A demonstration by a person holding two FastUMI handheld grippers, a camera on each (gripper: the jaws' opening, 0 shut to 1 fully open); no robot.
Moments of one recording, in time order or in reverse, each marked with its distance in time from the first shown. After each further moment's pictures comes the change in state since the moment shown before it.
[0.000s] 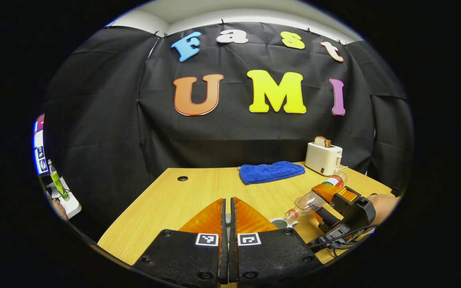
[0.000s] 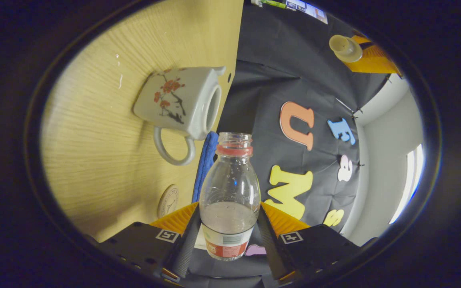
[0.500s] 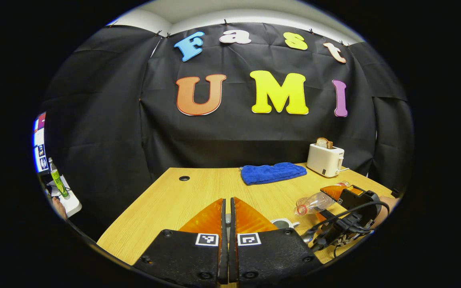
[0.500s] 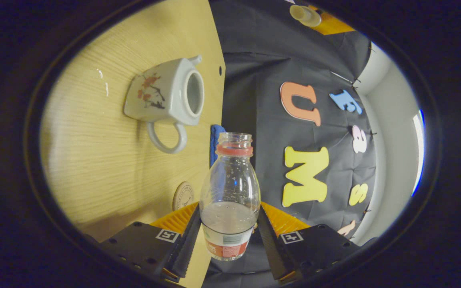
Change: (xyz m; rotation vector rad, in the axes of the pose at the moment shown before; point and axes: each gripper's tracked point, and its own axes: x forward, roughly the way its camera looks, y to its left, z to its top) left arm 0.001 0.004 -0.001 -0.009 0.000 0.013; right arm 0.002 0.013 -0.017 0.180 0.045 0.089
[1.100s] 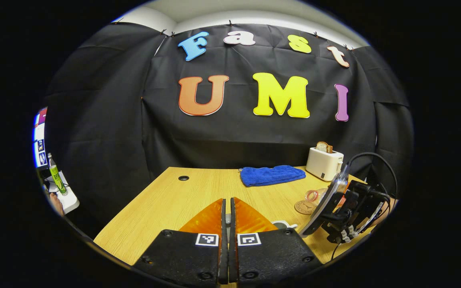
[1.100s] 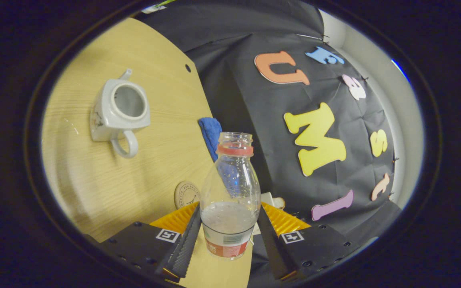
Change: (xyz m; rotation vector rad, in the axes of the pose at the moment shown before) left arm -0.001 0.002 0.002 -0.033 -0.007 -0.003; right arm 0.009 0.000 -0.028 0.351 0.109 0.141
